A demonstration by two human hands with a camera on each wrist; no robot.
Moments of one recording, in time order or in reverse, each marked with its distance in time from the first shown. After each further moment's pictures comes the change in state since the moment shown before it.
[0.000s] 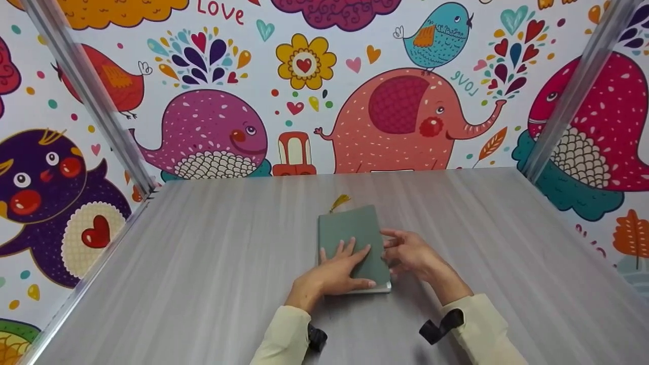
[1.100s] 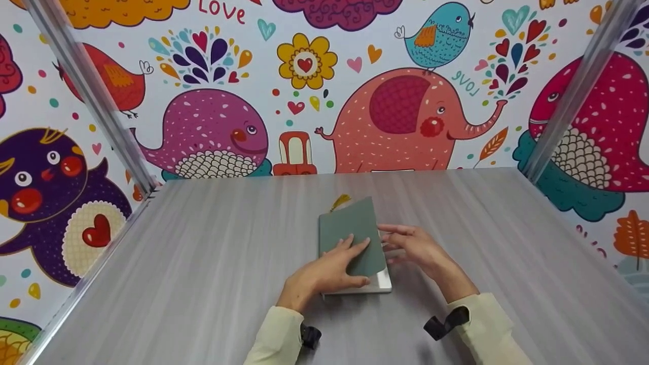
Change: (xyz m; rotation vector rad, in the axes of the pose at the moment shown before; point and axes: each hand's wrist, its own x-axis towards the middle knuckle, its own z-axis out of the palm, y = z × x) left_hand -0.012 0.004 -0.015 -0.035 0.036 0.018; right_hand 0.000 -0.003 -0.011 0.015 0.015 -0.070
